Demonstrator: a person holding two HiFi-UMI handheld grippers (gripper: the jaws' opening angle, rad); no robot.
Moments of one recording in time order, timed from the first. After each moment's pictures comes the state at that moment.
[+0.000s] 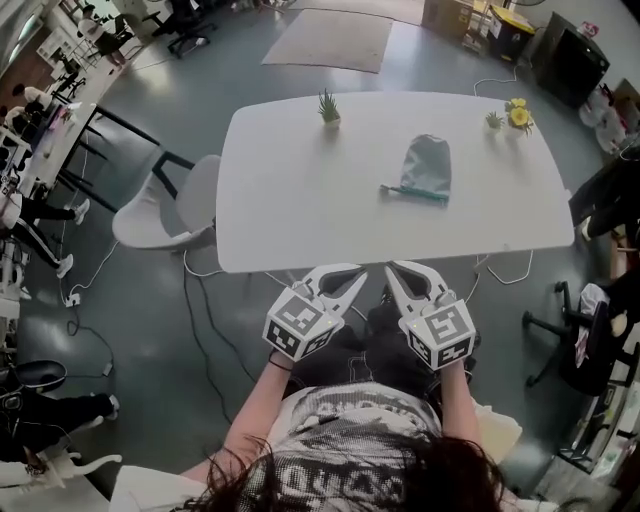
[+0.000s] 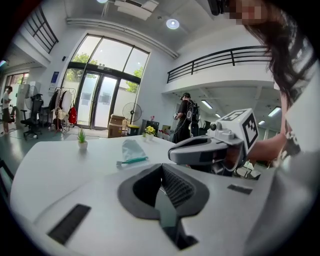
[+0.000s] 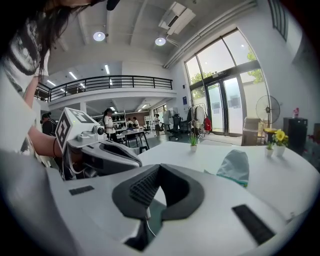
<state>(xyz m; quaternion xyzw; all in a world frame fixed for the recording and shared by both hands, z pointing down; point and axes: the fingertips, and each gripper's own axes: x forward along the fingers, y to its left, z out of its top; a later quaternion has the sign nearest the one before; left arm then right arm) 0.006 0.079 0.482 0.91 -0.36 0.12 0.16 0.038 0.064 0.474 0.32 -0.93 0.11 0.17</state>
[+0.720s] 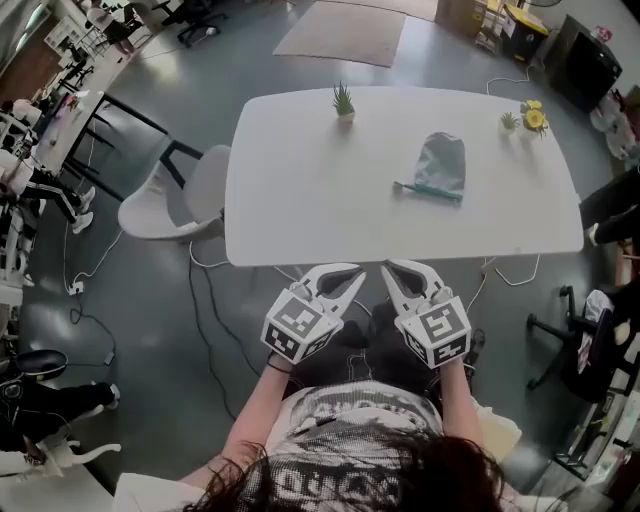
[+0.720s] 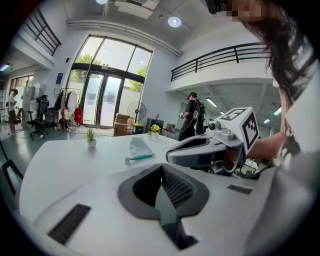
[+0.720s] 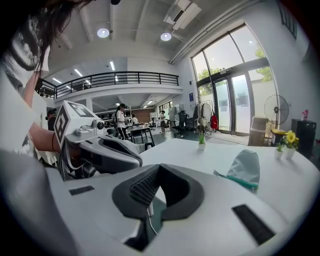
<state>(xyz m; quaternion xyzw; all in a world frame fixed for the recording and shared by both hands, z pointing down) -0.019 0.083 0.487 0.90 -0.39 0.14 0.16 0.007 0.067 0.486 0.28 -0.93 0.10 0.19</state>
